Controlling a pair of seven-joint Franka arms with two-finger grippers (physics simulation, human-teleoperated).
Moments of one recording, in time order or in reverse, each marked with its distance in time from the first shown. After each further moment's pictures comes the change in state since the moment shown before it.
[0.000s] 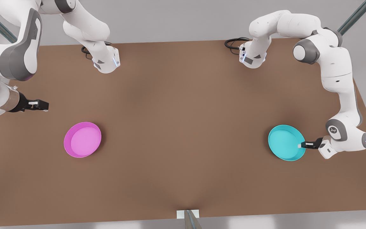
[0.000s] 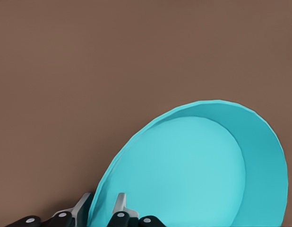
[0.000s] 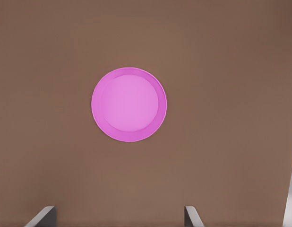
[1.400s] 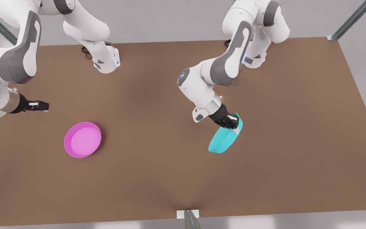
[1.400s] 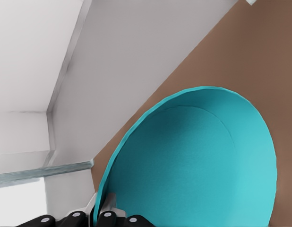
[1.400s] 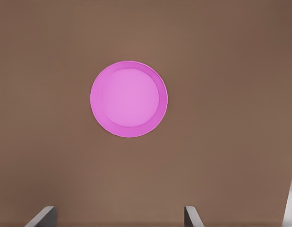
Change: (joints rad) left arm -1.548 -0.253 0.671 0.129 0.835 -0.265 -0.775; right arm -0.010 0.013 0.002 -0.003 0.002 -0.016 -0.012
